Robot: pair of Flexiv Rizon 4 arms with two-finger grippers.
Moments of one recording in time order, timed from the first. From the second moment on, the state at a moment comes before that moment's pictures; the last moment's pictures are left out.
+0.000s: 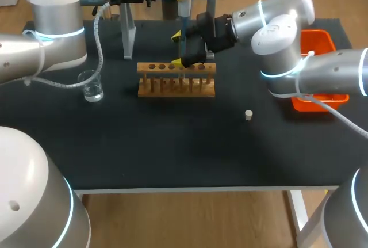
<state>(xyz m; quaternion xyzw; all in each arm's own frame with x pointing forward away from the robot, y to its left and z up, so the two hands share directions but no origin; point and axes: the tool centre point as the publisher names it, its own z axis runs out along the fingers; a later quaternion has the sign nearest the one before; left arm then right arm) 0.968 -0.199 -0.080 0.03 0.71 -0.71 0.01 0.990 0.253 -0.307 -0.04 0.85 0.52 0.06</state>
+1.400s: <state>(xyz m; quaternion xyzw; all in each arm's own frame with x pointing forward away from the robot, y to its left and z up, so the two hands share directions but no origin) 0.965 -0.203 -0.067 0.03 0.71 -0.70 0.01 0.990 0.255 -0.310 -0.04 0.85 0.51 0.06</state>
